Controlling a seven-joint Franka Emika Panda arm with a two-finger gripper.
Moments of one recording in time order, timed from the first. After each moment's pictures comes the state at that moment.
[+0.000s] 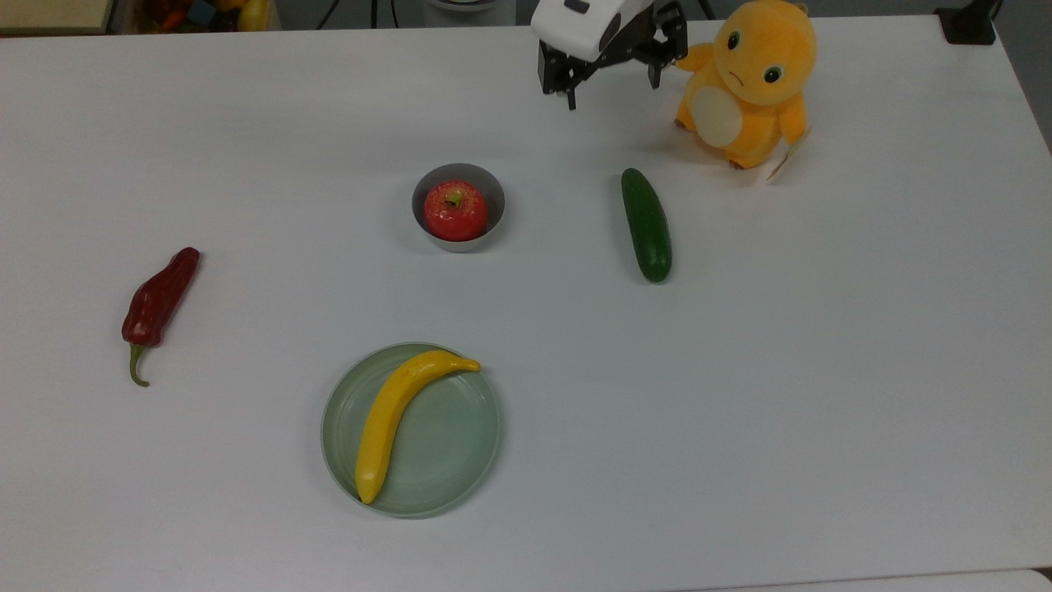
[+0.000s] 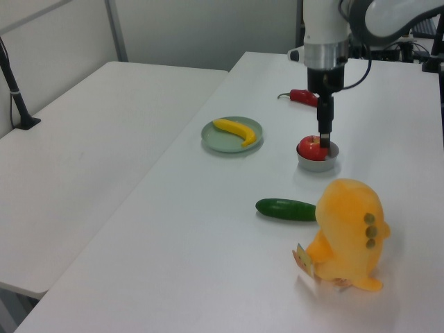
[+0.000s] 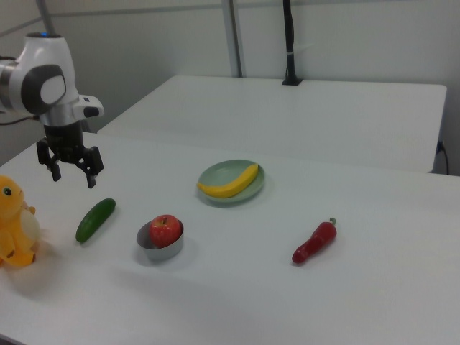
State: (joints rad) arm 0.09 0.08 0.27 -1.84 0.12 1.88 0.05
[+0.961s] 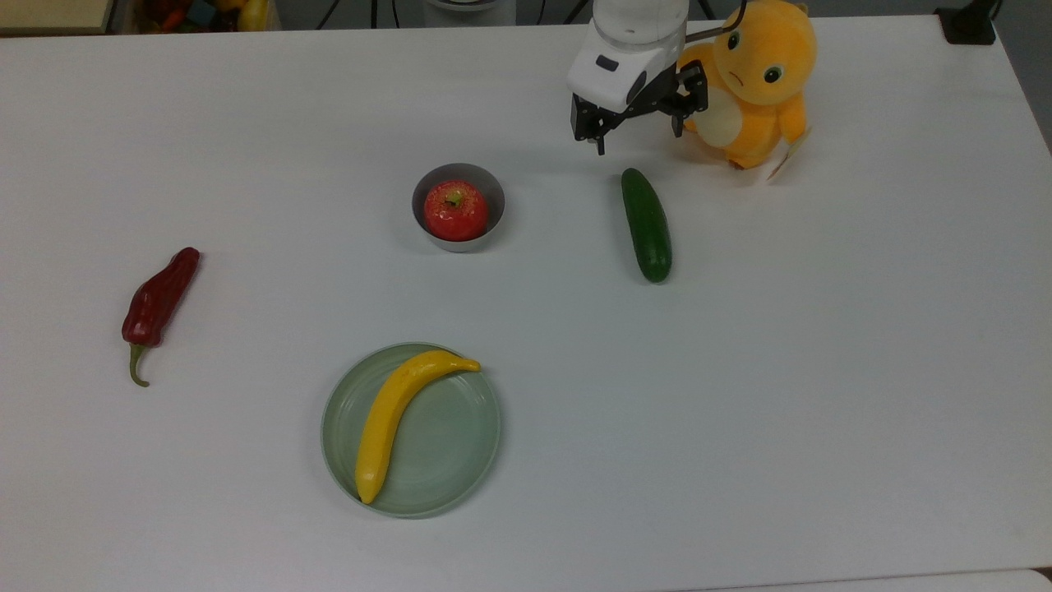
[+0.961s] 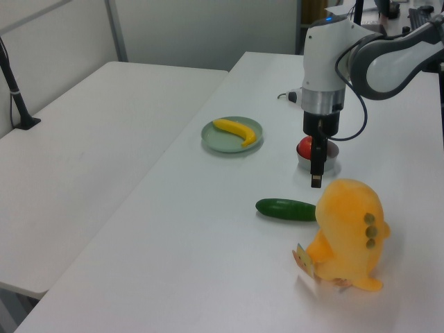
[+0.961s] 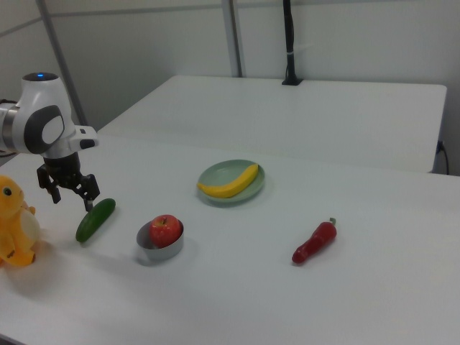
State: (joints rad) arm 0.13 0.14 0.29 -1.98 0.12 2.14 0.13
